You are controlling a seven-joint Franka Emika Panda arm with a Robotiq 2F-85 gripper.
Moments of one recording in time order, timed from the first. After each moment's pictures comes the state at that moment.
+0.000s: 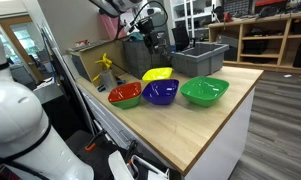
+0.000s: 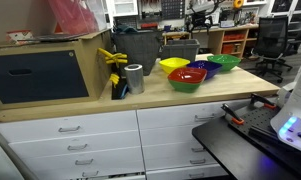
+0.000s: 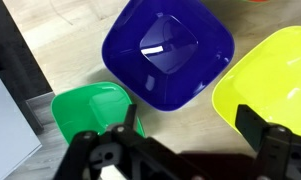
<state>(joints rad) -0.02 0.18 -0.04 -1.89 -0.18 2.00 0.71</state>
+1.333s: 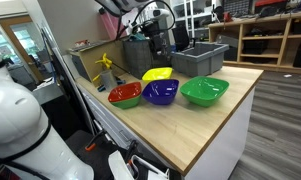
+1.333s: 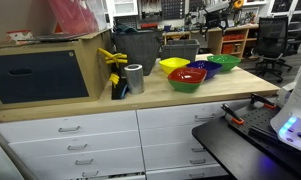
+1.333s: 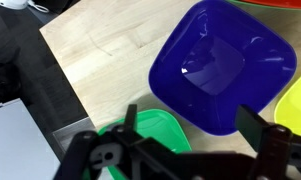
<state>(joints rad) -0.06 0.09 -0.12 -2.02 -0.15 1.94 0.71</state>
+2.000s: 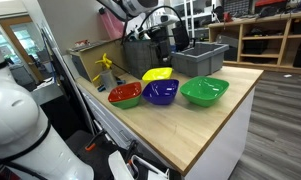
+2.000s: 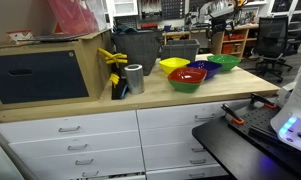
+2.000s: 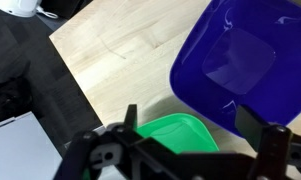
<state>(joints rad) -0.10 0.12 -0.15 -2.05 -0.15 1.97 0.71</state>
